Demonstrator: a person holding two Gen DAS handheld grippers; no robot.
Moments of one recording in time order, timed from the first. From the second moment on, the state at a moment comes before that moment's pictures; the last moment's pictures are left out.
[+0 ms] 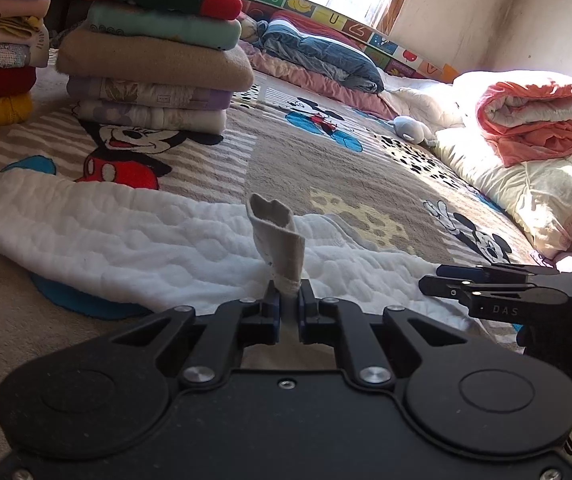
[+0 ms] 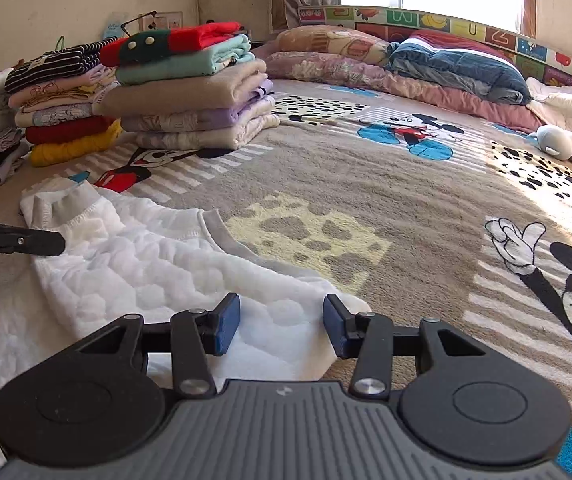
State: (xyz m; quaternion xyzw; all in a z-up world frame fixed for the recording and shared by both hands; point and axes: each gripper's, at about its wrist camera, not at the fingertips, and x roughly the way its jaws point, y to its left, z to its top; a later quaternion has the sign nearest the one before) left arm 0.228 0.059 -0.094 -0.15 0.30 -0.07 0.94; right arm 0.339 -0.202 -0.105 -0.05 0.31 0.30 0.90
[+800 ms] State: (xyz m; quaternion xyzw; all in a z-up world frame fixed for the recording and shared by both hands) left arm 0.232 0.062 -0.100 -0.14 0.32 -0.07 0.93; right arm 0.288 -0.200 -0.098 -0.08 0.34 0.28 0.90
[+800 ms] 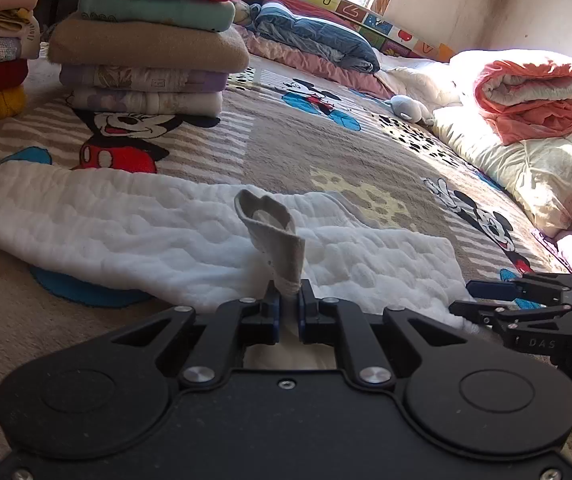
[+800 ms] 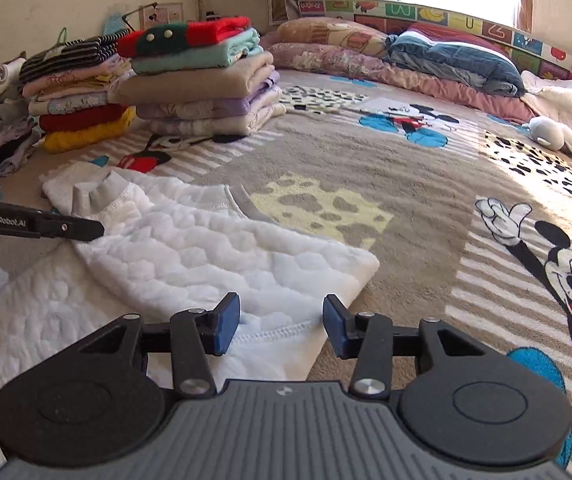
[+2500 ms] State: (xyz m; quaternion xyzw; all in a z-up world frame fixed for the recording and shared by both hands) left arm 0.236 0.087 -0.102 -0.20 0.32 -0.11 0.92; right arm 0.147 -0.214 -0.075 -0.11 0.28 0.30 0.91
